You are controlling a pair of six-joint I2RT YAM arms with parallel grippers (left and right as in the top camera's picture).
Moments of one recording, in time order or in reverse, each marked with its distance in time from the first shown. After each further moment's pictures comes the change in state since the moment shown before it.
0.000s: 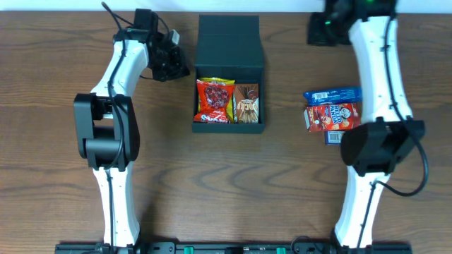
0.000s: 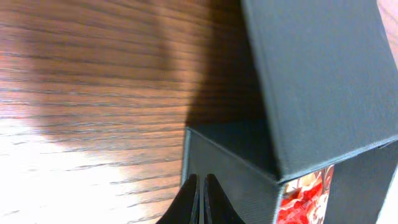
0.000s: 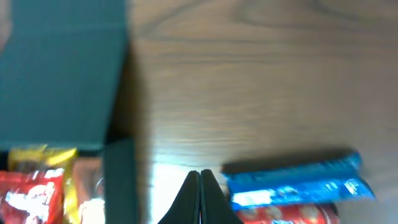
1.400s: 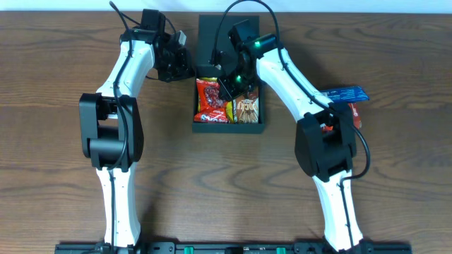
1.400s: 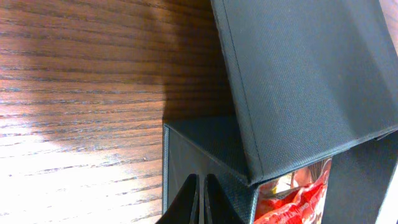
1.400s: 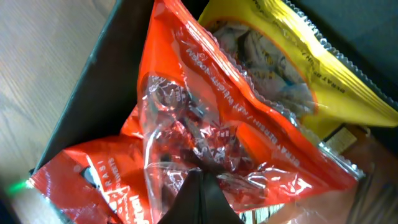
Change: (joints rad) left arm -0.043 0.000 0.000 -0.002 -0.003 0.011; right arm 0.410 0.085 -0.407 0.267 -0.399 -0.332
